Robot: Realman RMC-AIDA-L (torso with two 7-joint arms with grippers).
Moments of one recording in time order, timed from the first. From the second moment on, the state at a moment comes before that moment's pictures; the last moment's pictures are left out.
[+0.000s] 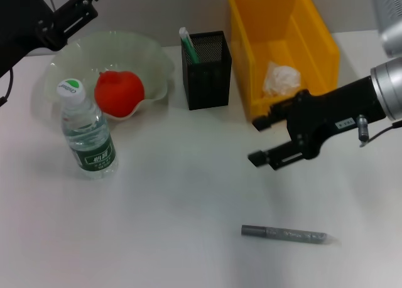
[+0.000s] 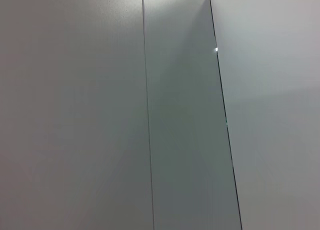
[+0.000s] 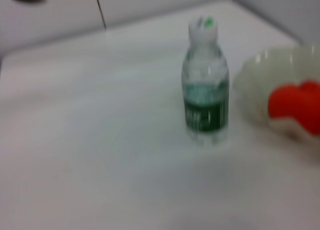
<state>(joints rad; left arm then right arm) -0.43 -2.07 1.06 0.70 1.02 1.47 -1.01 0.58 2.07 -0.98 -1.23 -2.20 -1.72 1.83</state>
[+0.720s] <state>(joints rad) -0.44 -2.07 1.06 0.70 1.02 1.44 -1.00 0.75 2.08 -1.25 -1.24 -2.54 -1.90 2.06</state>
